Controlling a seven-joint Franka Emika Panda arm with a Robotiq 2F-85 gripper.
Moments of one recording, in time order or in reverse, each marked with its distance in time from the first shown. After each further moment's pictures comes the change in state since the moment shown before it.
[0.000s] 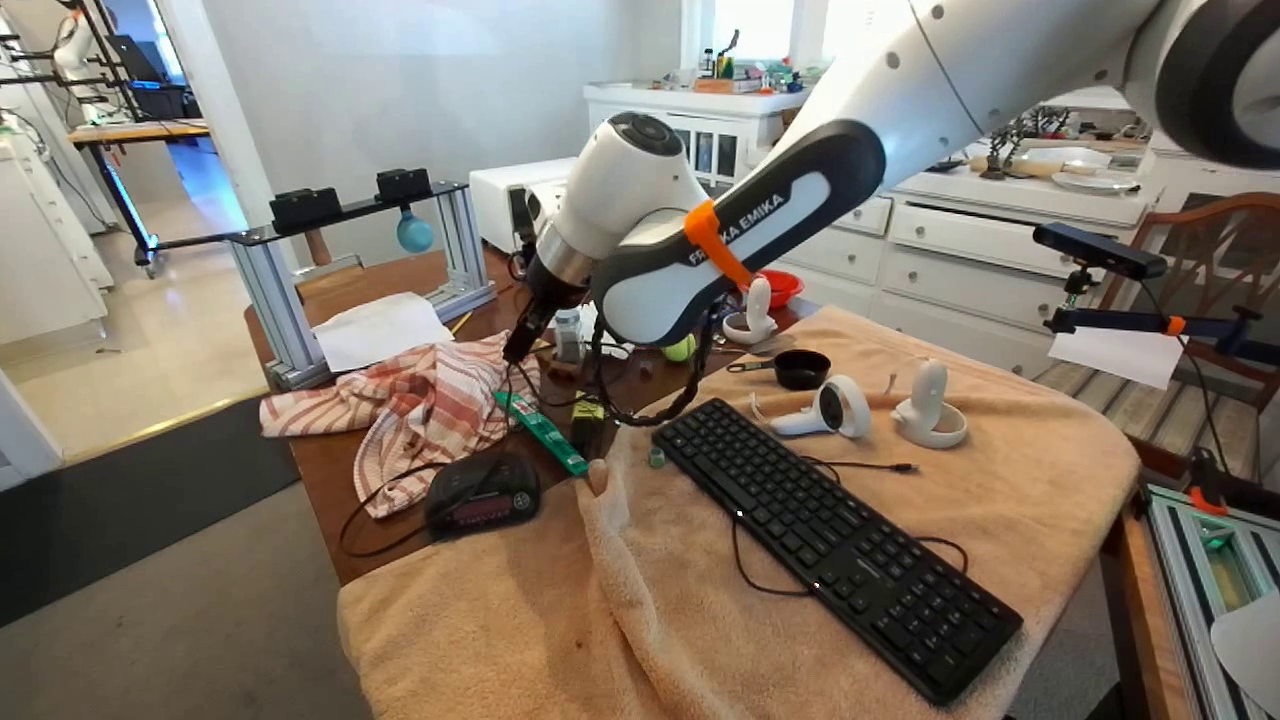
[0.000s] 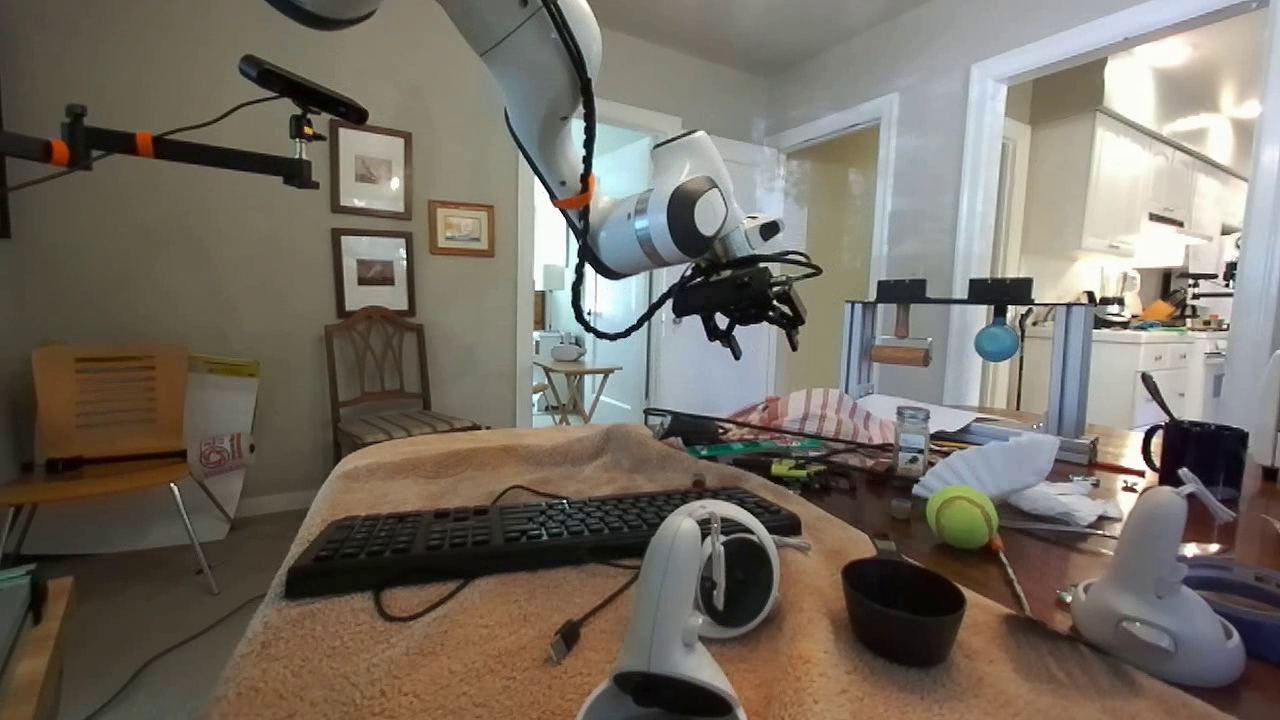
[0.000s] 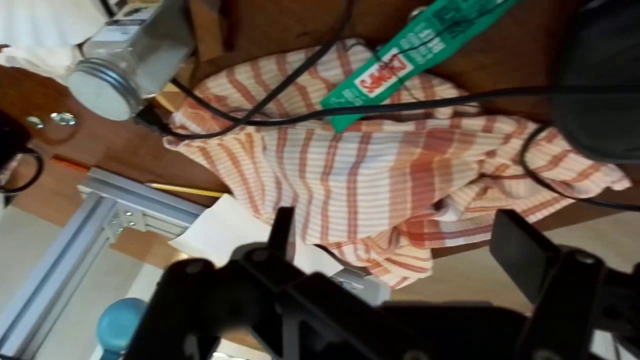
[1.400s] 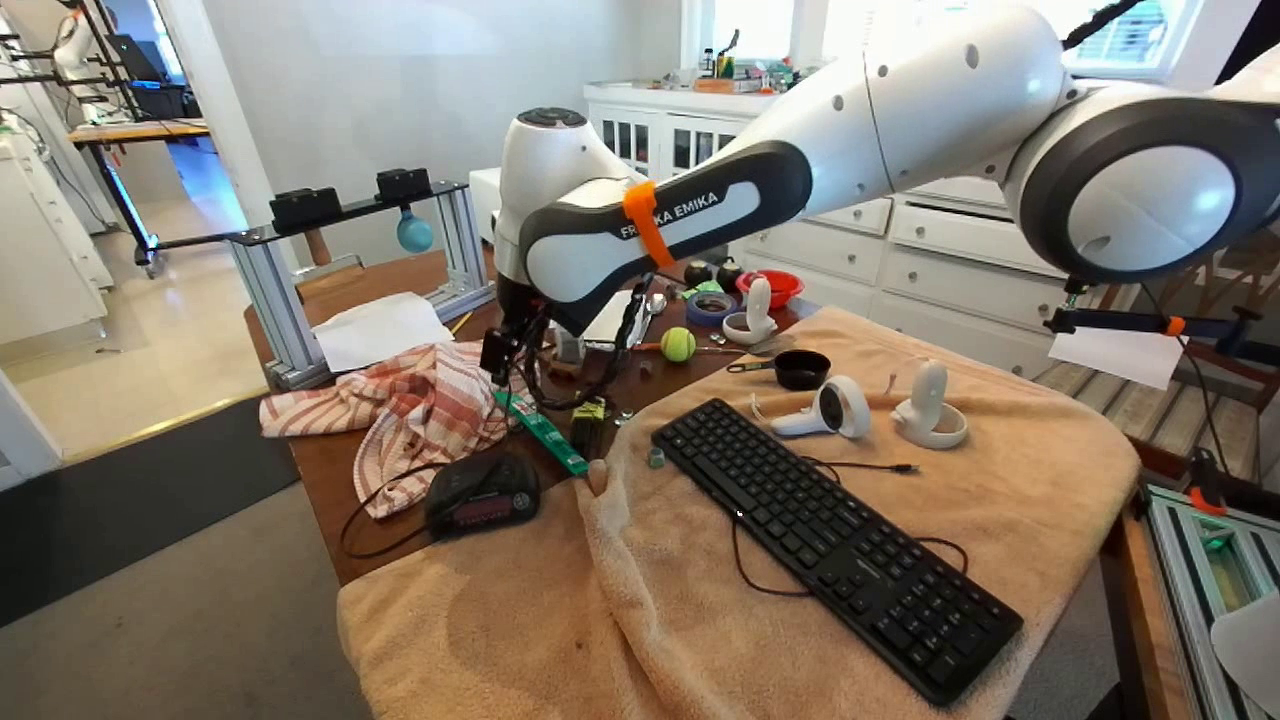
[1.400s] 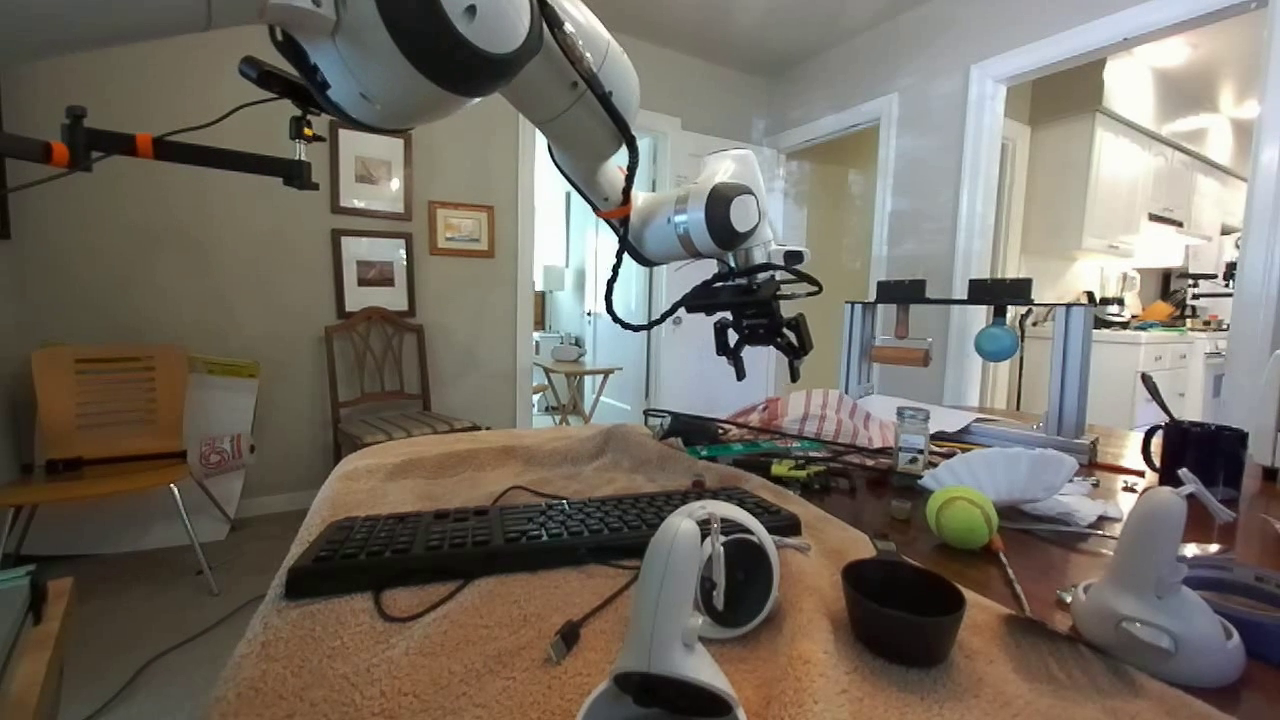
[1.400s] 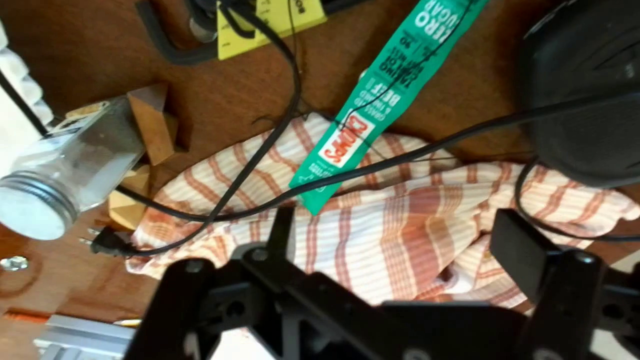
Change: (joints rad) arm -0.115 0.283 0.143 0.571 -0.030 -0.578 0.138
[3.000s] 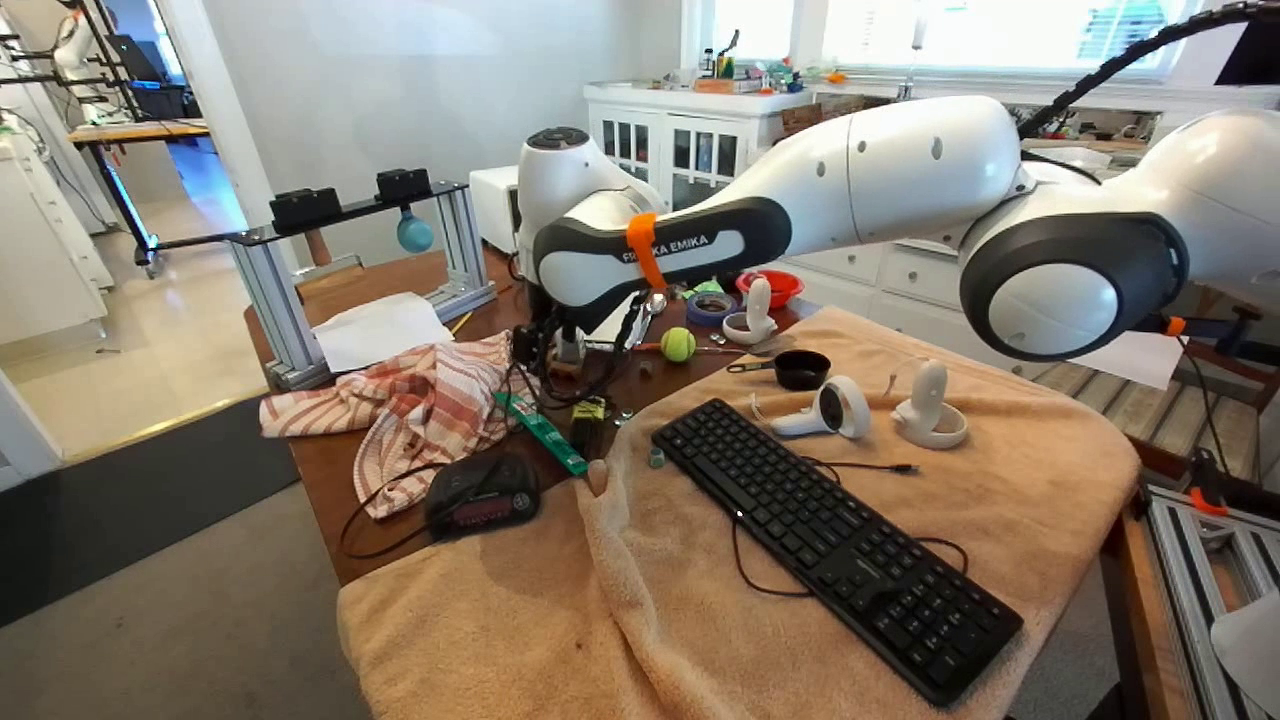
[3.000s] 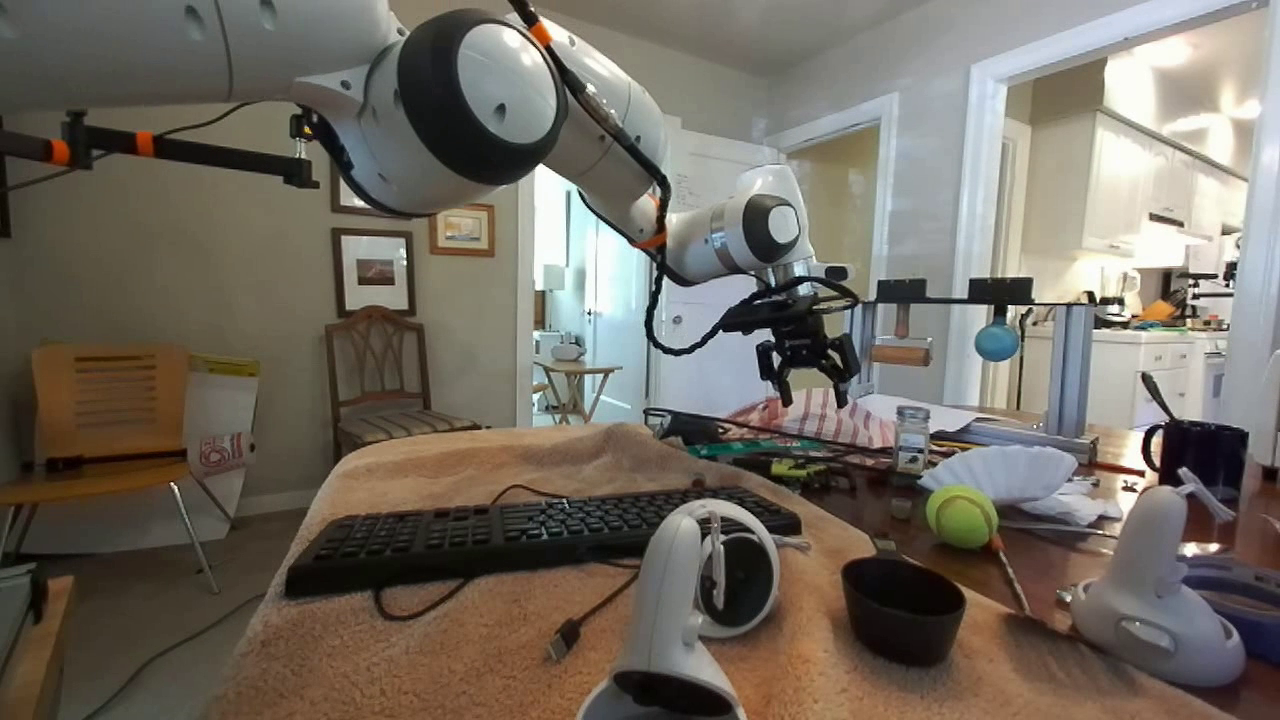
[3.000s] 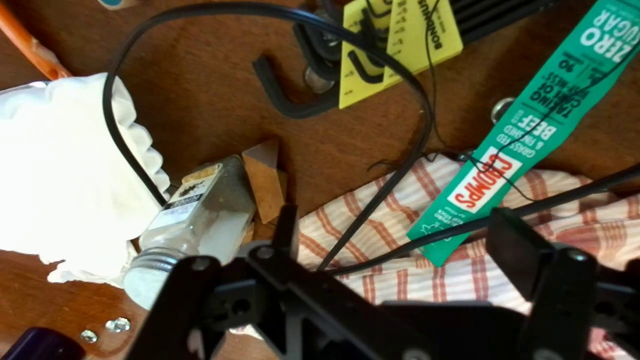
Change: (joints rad) arm -0.049 0.205 -0.065 0.318 -0.014 -0.187 0.080
